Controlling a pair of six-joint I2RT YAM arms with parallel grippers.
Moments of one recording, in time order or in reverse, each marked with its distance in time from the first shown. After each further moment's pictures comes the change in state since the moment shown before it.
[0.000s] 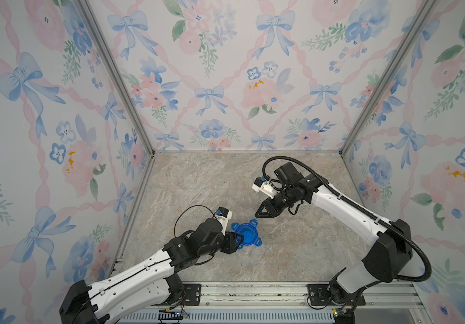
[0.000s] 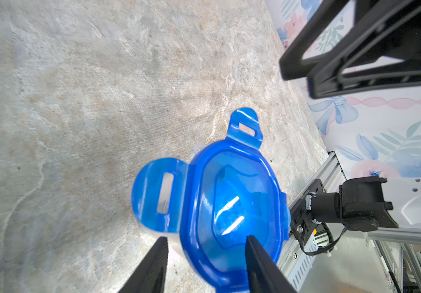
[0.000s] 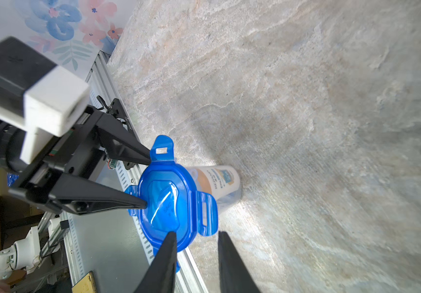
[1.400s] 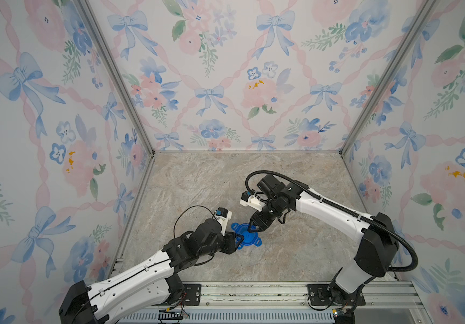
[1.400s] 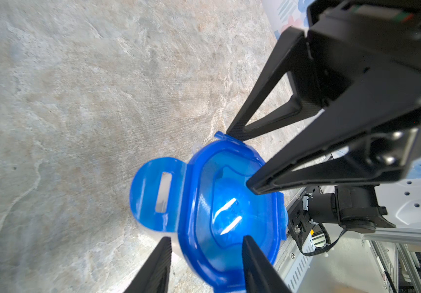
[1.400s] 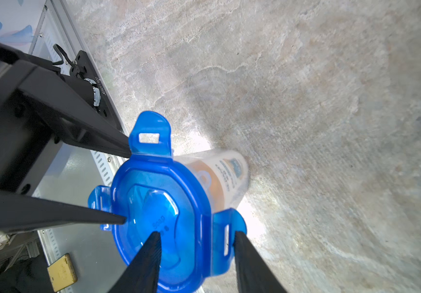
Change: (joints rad) left arm 0.000 -0.009 -0.010 0.013 0.004 -0.008; right arm 0.162 0.096 -0.017 -0.007 0.145 -0.008
